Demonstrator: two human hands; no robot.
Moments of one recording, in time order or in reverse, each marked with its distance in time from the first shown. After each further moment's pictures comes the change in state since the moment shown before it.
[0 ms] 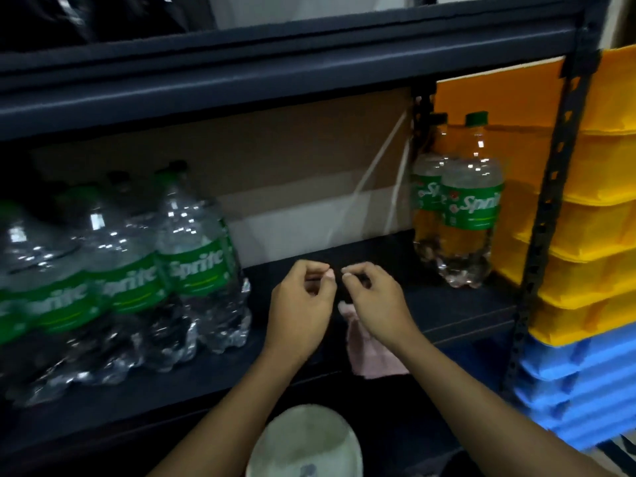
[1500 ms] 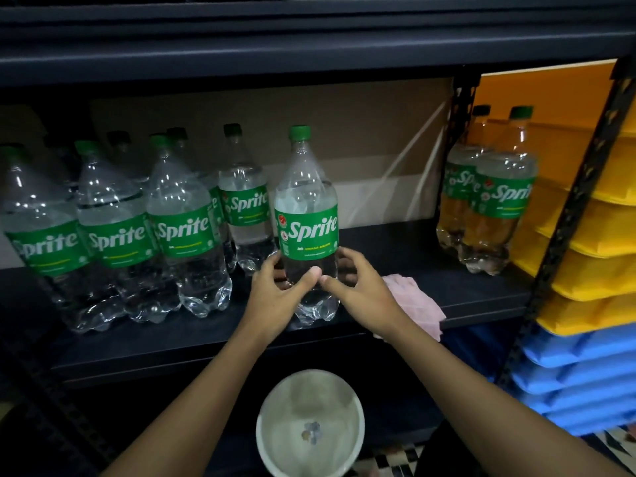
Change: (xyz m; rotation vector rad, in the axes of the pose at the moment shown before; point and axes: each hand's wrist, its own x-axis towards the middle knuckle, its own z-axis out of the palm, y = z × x) left_hand -0.024 -0.074 -0.082 -0.112 -0.024 -0.236; right_hand -0.033 -0.001 0.065 0.070 -0.213 -0.097
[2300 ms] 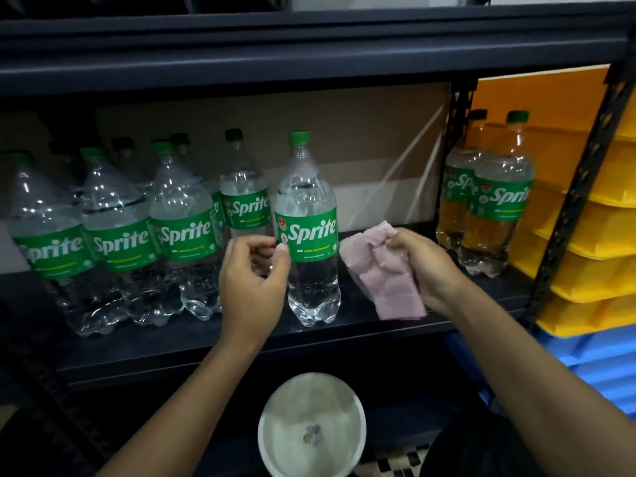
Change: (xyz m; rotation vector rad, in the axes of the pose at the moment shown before) left_hand -0.022 0.041 -0.017 0.006 0.374 0.481; right_hand 0.010 -0.032 -0.086 0.453 0.005 0.221
